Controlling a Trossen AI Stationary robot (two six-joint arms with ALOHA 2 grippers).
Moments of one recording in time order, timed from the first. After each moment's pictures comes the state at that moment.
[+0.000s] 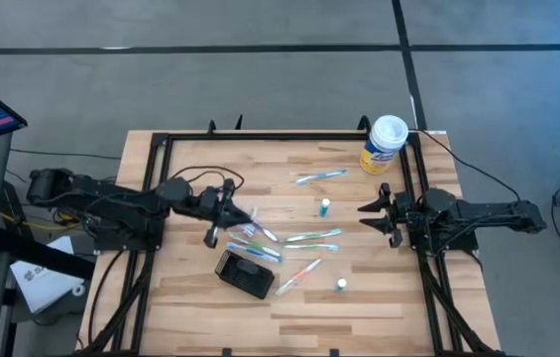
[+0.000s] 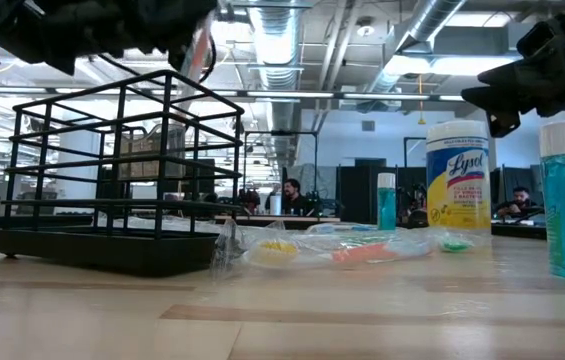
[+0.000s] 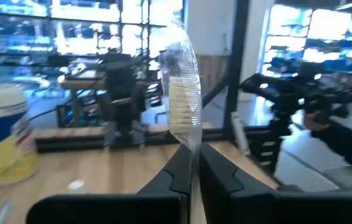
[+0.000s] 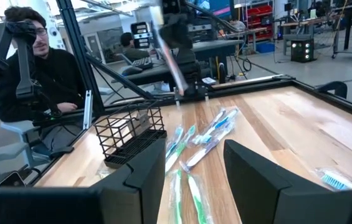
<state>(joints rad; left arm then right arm) 0.00 1.11 0.38 0.82 0.24 -0.05 0.01 0.08 0.01 0.06 -0.02 0.18</state>
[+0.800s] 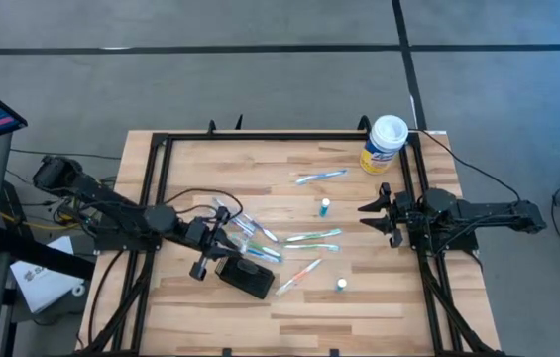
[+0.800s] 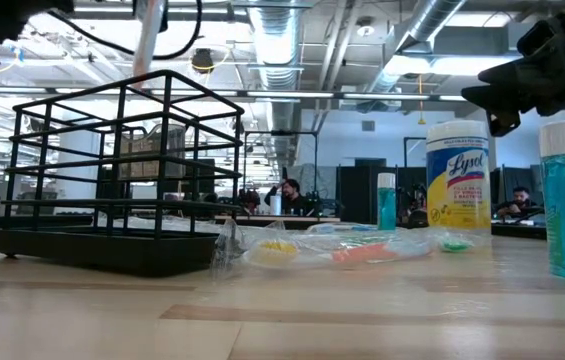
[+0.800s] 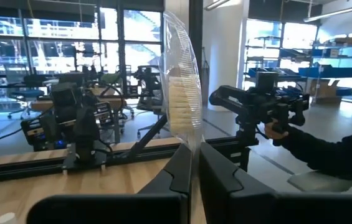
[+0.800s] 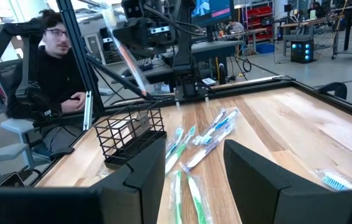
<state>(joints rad) -0.39 1.11 0.38 0.88 -0.10 0.00 0.01 0.08 0.02 0.06 -0.02 0.18</state>
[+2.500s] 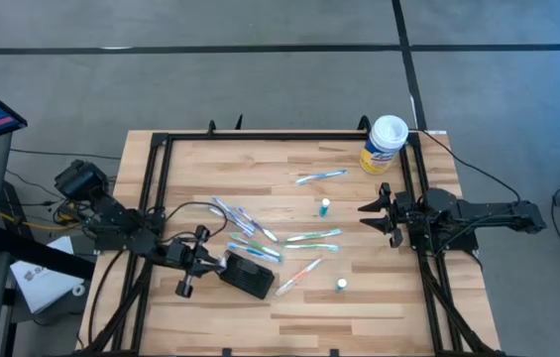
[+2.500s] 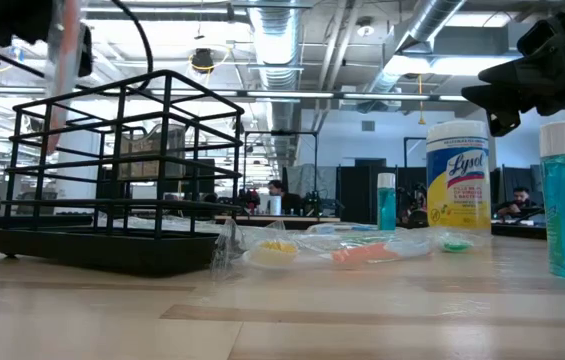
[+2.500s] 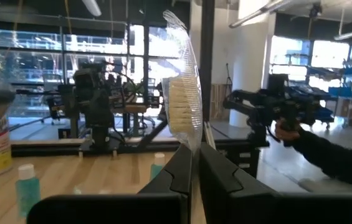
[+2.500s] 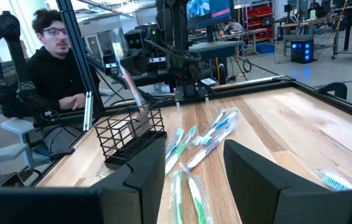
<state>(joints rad) -0.75 1.41 0.09 1.57 -0.55 0.07 0.01 0.08 0.02 0.06 -0.02 0.18</state>
